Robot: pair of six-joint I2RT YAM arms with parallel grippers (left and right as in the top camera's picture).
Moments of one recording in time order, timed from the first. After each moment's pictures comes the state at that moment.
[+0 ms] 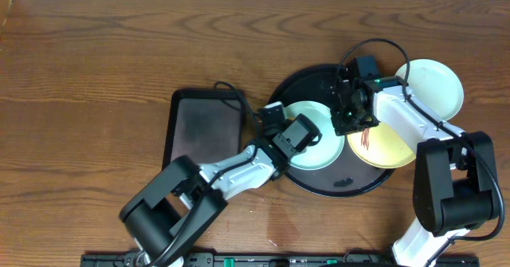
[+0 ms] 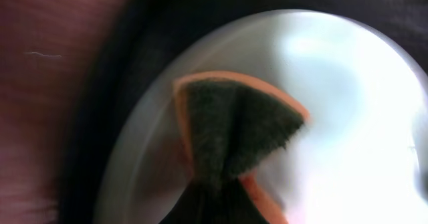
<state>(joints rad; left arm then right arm) -0.85 1.84 0.95 -0.18 -0.34 -1.08 0.21 1.87 1.18 -0.75 -0.11 -0.01</state>
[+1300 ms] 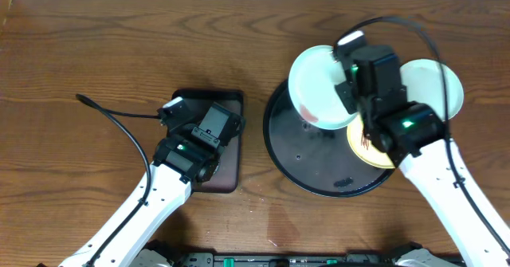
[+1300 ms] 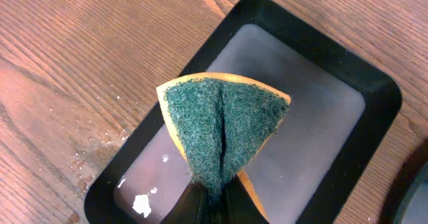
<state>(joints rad) -0.54 1.25 0.92 -0.90 -0.55 -1.03 0.45 1.34 1.22 -0.58 0.42 -0.32</state>
